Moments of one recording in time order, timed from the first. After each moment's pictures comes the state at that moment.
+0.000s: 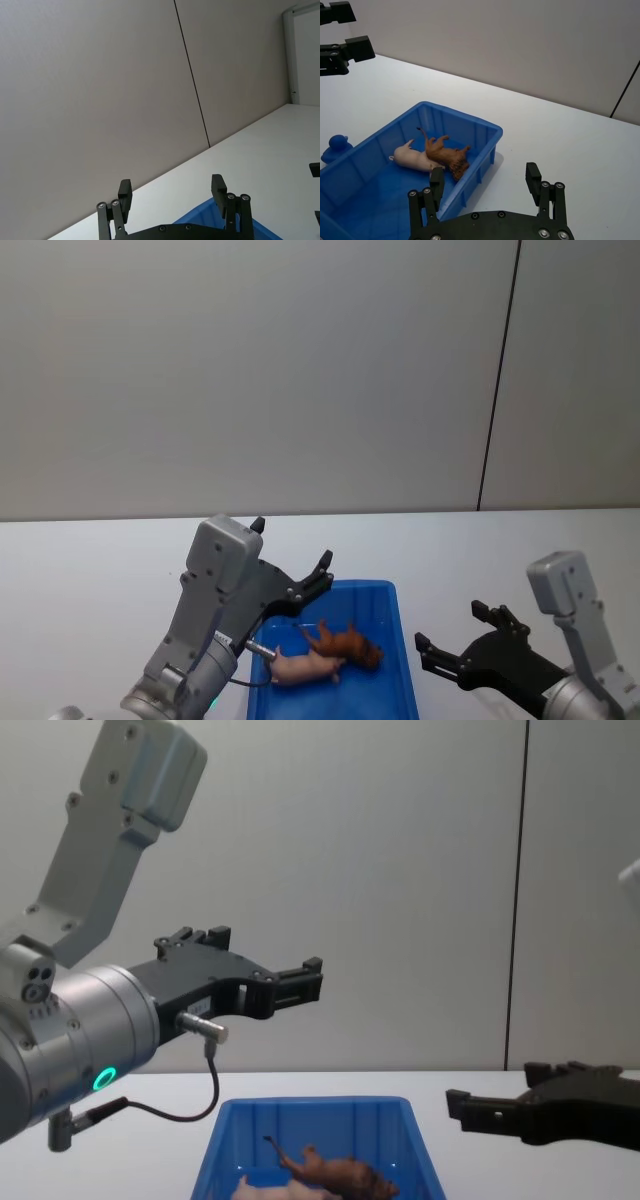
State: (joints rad) left arm -0.24 0.38 0.45 -1.63 -0.20 0.01 -0.01; right arm 0.10 0.25 -0.26 -1.61 0.17 0.26 0.32
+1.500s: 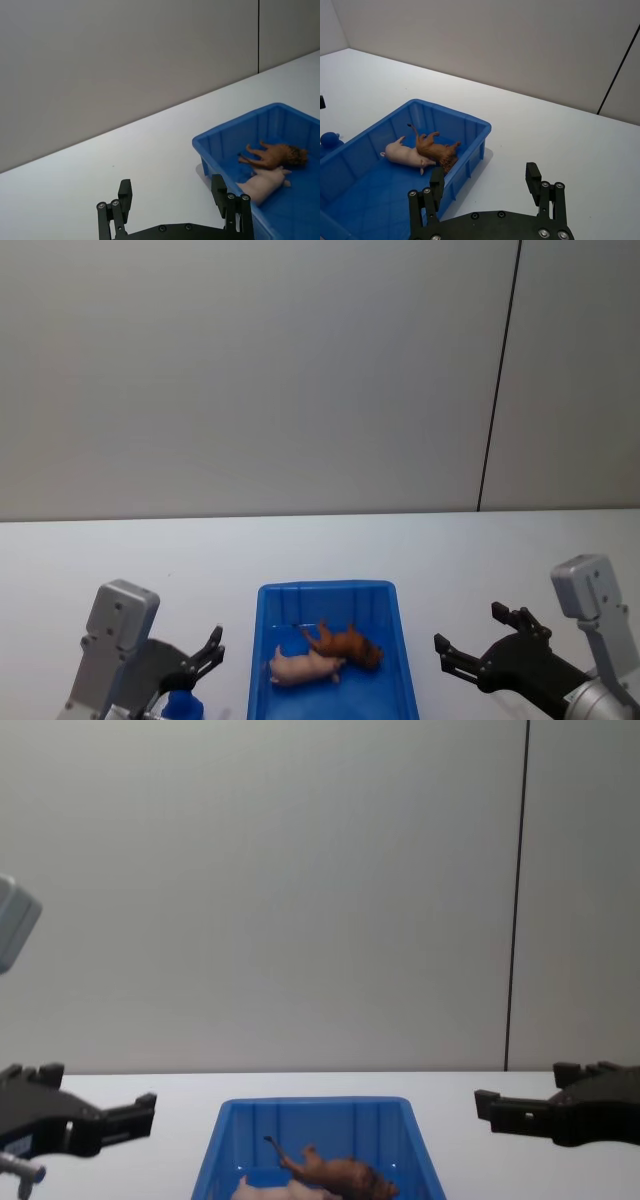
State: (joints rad) left arm -0.08 0.53 0.37 -1.64 -0.33 0.10 0.10; right arm 0.07 0.28 -0.23 -1.64 0.19 0.25 0.31
